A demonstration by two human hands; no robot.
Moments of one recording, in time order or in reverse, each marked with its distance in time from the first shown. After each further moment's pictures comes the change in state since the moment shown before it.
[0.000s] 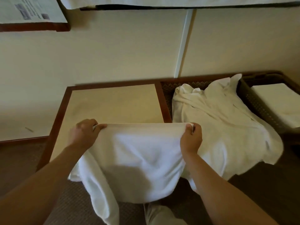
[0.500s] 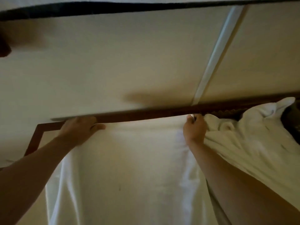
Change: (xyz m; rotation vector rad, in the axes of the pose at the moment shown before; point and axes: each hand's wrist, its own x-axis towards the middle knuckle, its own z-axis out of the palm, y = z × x) left_hand 0.339 -0.046 0.097 0.316 -0.295 0.148; right_hand 0.272 -0.017 0.261 -0.275 -0.094 -0.066
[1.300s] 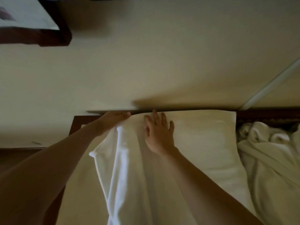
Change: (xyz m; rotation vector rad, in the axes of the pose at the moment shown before) left_hand 0.035 -0.088 0.028 -1.273 -0.379 -0.277; right_hand -0.145 -0.108 0.191 -0.586 -0.747 -0.538
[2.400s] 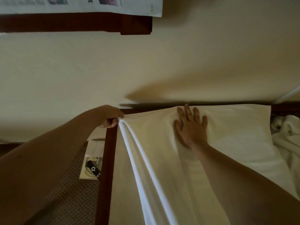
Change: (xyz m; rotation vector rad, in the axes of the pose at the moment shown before) left_hand -0.019 -0.037 -0.144 -0.104 0.201 -0.638; right_hand 0.007 -0.038 0.032 -0.219 0.013 0.186
